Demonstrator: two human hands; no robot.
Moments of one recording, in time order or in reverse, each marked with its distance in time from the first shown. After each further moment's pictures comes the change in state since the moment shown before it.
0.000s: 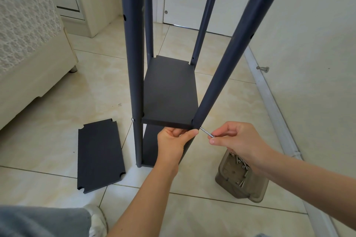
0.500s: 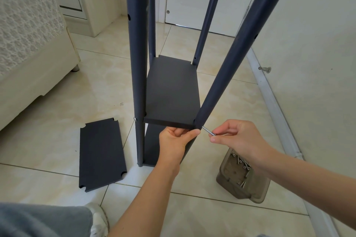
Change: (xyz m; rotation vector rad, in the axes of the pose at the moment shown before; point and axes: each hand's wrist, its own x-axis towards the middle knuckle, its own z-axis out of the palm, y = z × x) left_hand -0.002 0.003 0.000 -0.019 -0.018 -0.005; right_hand 0.003 0.000 0.003 -0.047 0.034 -0.055
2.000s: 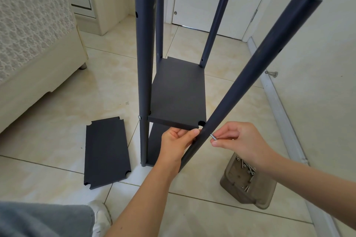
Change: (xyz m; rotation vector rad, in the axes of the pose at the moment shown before) left_hand 0.005 0.001 -0.020 -0.017 -0.075 -0.056; right_hand 0.009 -0.003 0.008 -0.121 -0.093 -0.159
